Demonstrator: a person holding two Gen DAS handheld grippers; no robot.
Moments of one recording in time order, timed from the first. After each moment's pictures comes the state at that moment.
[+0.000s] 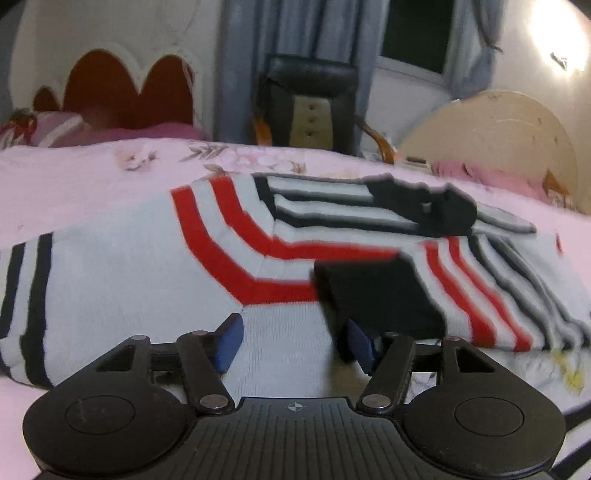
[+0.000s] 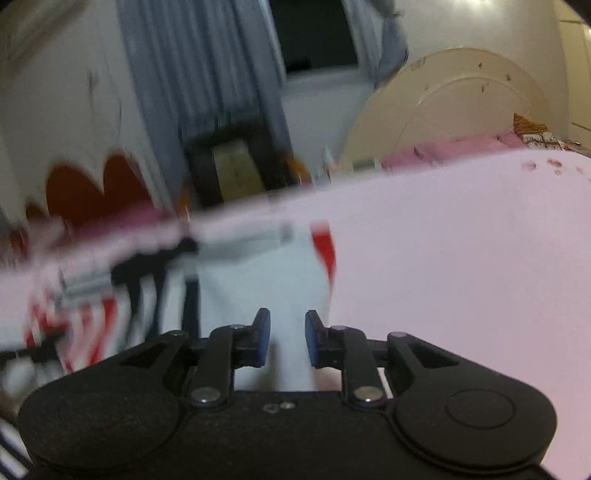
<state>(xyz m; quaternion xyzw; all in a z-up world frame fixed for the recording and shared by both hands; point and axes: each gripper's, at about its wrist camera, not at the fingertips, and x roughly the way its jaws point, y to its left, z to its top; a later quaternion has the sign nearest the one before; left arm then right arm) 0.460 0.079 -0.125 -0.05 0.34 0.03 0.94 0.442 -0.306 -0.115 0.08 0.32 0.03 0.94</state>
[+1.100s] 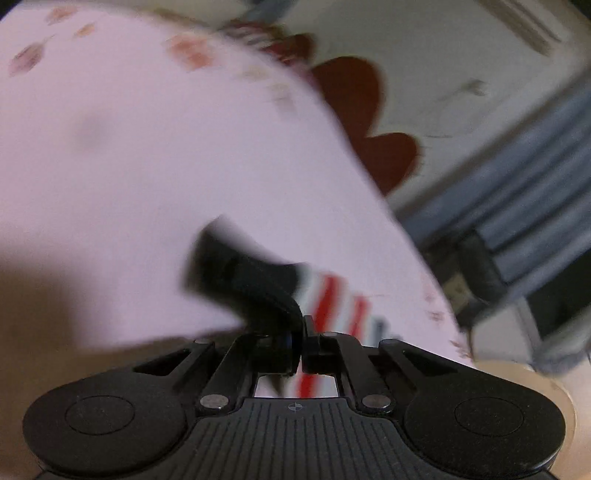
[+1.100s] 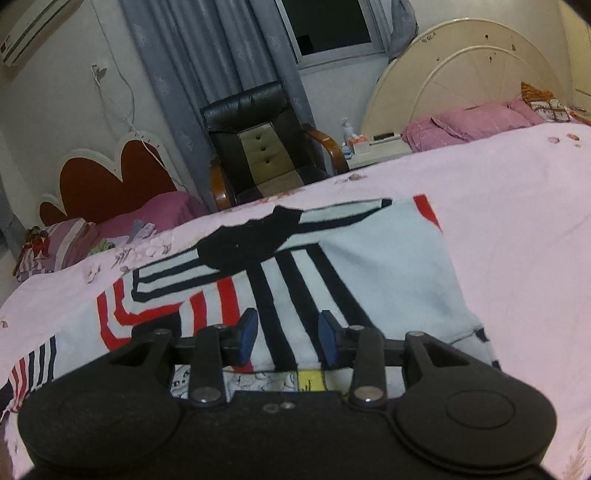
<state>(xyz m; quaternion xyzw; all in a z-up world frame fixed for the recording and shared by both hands) 0.335 0.392 -0.142 -0.42 0.20 0.22 0.86 0.415 -0.203 -0.065 0.14 0.33 0.05 0.93</state>
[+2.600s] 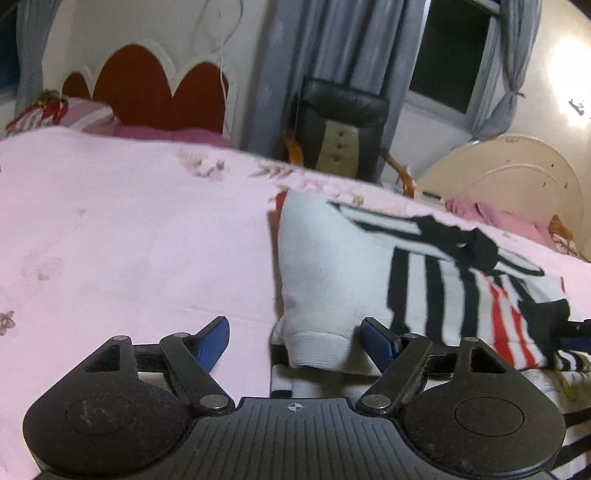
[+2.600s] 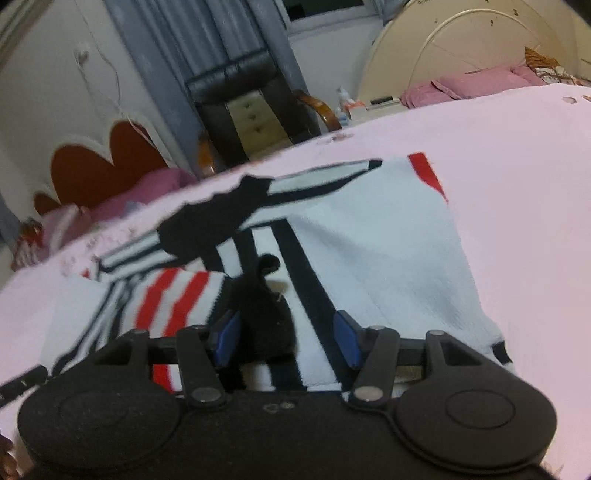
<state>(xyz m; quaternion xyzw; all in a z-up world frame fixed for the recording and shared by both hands) 0.424 0.151 -0.110 -0.11 0.33 0.05 0.94 0.477 -0.223 -0.114 0.15 0.38 0.06 0.91</state>
